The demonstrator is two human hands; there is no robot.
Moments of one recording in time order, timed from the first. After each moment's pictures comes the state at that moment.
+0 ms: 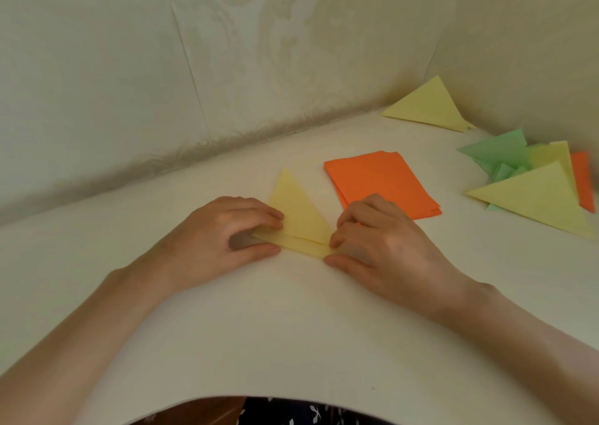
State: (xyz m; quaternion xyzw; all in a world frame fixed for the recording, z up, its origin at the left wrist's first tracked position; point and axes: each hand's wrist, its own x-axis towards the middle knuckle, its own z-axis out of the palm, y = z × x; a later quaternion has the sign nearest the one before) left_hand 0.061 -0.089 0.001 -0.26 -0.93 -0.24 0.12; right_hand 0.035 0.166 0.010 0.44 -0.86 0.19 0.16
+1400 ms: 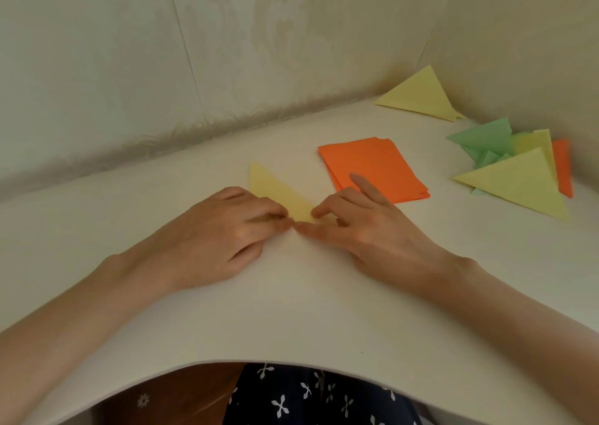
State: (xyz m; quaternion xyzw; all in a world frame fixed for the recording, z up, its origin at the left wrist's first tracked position) left_hand 0.079 -0.077 0.008 -0.37 -0.92 -0.03 0.13; right_hand 0.028 0.168 0.000 0.52 -0.83 0.03 0.21
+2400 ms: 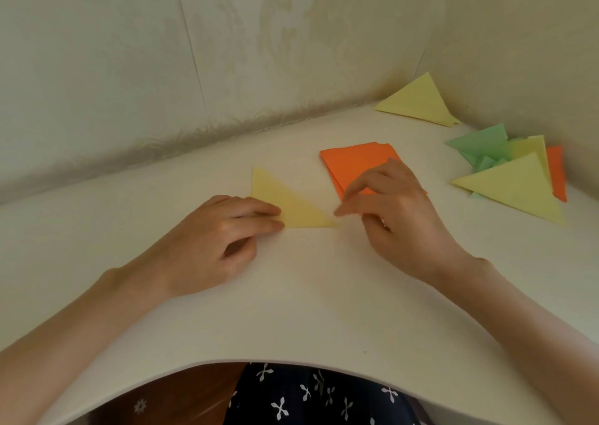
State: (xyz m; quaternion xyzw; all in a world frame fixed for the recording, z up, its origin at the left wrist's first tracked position) left_hand 0.089 -0.084 0.000 -0.29 -0.93 -0.20 0.13; right_hand 0.031 0.174 0.019 0.40 -0.87 0.21 0.21
